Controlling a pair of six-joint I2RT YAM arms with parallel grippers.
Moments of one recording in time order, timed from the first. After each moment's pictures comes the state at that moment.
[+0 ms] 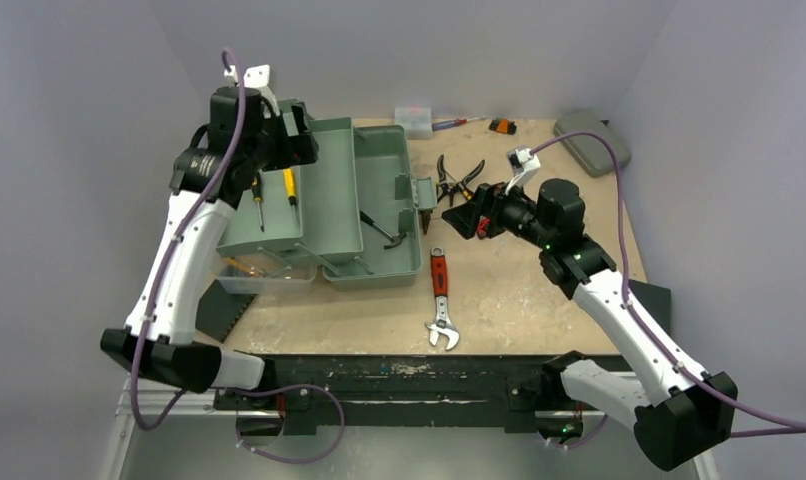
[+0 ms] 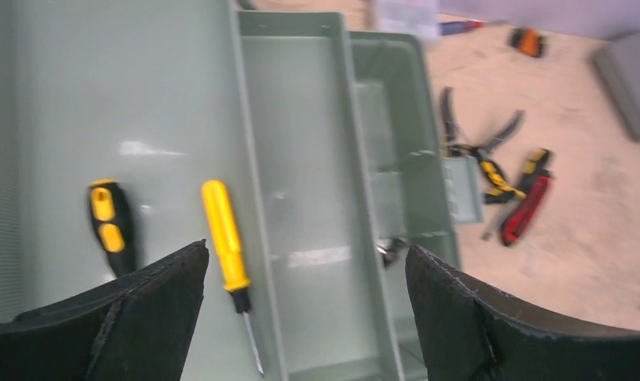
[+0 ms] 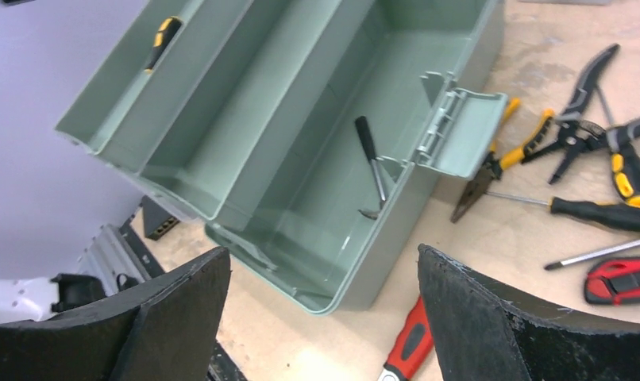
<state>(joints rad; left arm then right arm) -0.24 1.42 1.73 -0.88 -0.13 -0.30 0.39 1.00 0.87 -0.08 -0.43 0.43</state>
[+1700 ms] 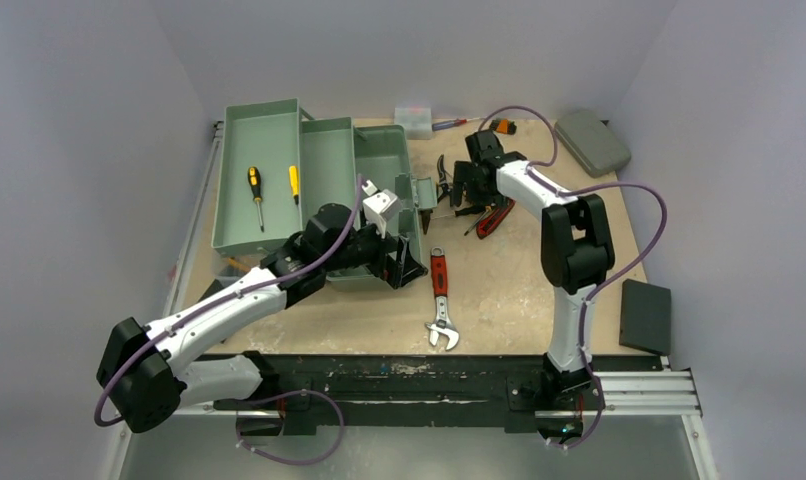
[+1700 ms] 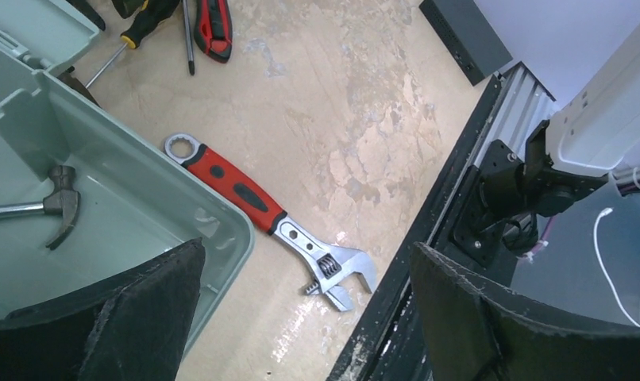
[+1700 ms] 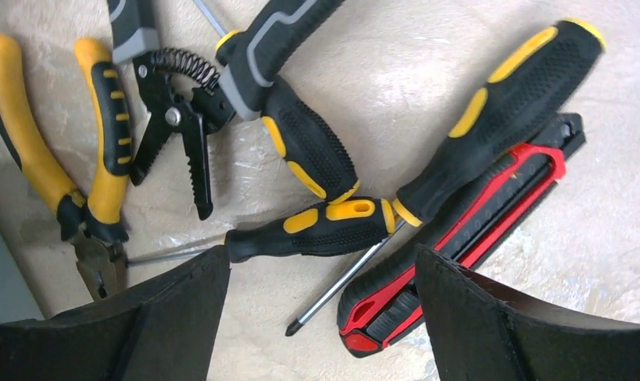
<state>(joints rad) -0.76 1.16 0.86 -0.08 0.33 -0.31 0.32 2.06 1.59 -0.59 0.17 0.34</state>
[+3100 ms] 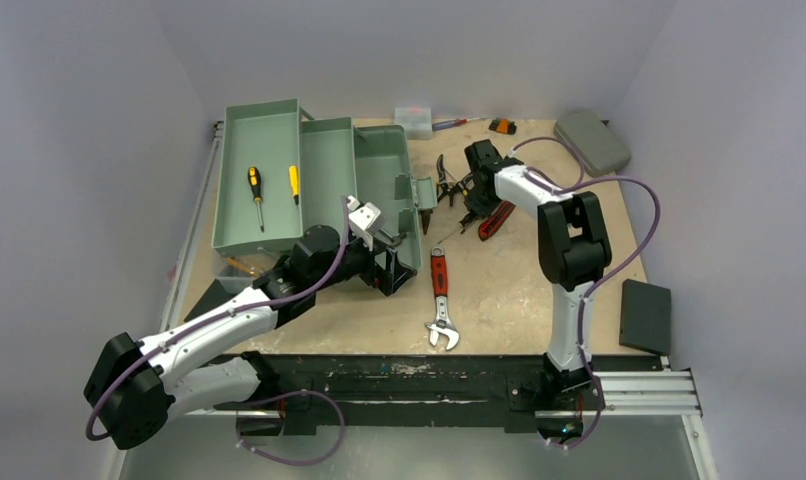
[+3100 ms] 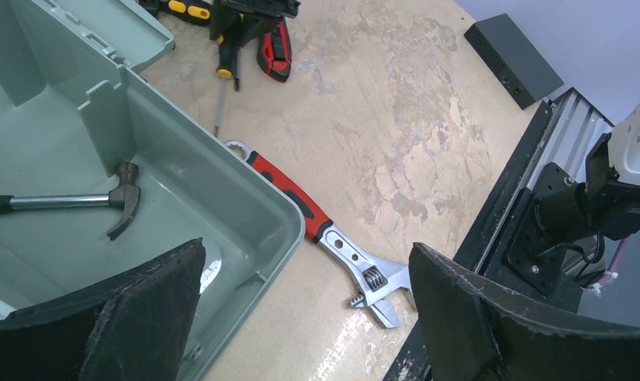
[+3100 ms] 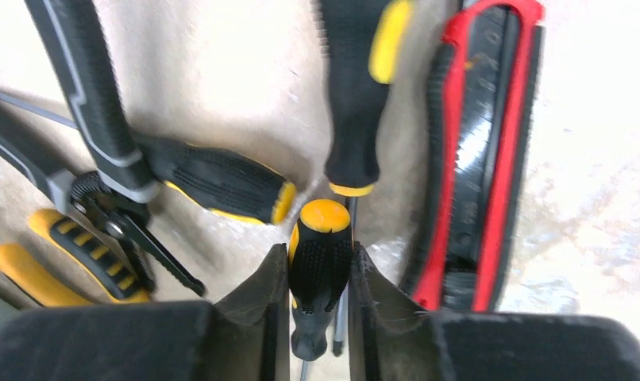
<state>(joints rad) -0.77 1.06 0.64 0.13 0.20 -0.27 0.32 2.12 1.59 -0.66 0.30 1.05</state>
